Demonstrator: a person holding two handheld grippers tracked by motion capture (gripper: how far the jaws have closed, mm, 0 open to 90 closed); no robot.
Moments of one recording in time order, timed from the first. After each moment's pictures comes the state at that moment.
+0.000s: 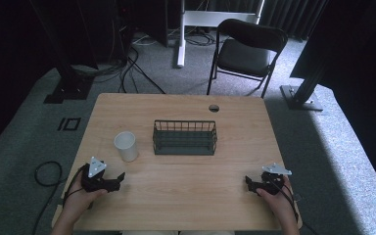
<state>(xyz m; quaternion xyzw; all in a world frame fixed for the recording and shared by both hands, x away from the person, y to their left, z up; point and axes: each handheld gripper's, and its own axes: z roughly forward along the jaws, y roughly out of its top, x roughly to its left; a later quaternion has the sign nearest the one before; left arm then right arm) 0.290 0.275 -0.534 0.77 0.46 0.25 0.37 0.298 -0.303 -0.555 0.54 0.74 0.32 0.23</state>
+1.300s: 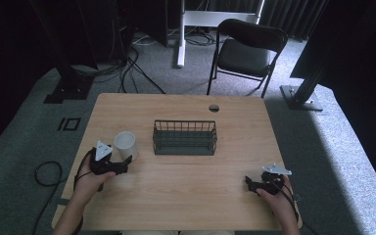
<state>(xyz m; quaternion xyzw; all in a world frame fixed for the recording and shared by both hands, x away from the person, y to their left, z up) 0.336 0.258 -0.513 0.74 0.46 0.27 0.41 0.298 -0.303 -0.555 0.54 0.74 0.32 0.23</state>
